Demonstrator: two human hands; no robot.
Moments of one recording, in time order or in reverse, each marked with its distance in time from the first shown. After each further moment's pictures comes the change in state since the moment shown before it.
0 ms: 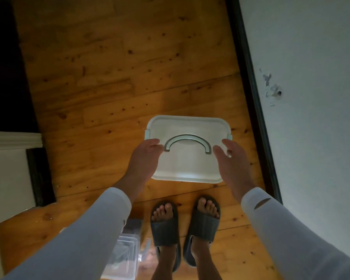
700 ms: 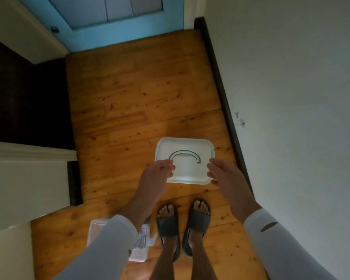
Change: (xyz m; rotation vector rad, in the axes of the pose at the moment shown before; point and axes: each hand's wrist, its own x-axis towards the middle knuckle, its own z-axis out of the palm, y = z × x) left_hand -0.196 0.099 -0.053 -0.146 -0.112 0.097; right_hand -0.166 -0.104 -0.104 0.313 -0.181 -0.011
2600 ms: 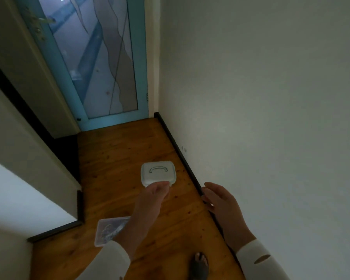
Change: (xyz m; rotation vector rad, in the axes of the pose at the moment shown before) left_hand -0.565 -0.119 -0.076 -0.040 -0.154 0.484; right_hand -0.624 0.120 -0.047 0.203 0.221 -0.464
